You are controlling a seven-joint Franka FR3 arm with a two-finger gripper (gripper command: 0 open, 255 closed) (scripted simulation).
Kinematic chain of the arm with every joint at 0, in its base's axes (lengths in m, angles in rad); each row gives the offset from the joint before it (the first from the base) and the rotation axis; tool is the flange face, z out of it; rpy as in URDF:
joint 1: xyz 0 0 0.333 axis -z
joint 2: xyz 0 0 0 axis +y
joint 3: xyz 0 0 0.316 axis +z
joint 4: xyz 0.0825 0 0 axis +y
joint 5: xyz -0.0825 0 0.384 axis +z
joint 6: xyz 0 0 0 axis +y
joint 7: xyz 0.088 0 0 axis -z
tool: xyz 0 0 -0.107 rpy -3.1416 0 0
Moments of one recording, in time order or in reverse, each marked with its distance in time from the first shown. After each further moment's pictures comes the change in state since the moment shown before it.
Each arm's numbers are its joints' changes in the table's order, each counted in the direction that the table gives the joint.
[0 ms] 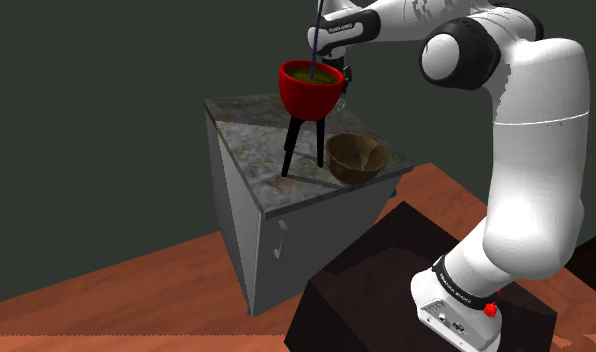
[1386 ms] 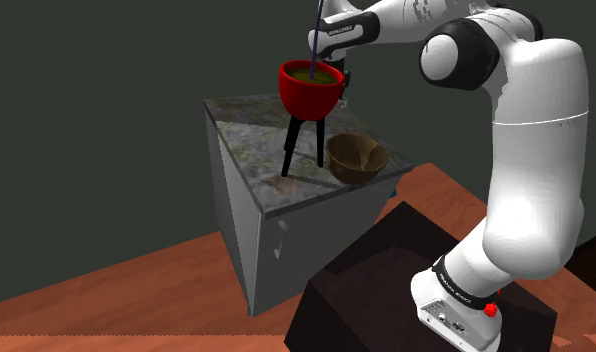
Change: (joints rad) arm 0.004 0.005 -0.001 0.009 0.000 -0.015 -0.001
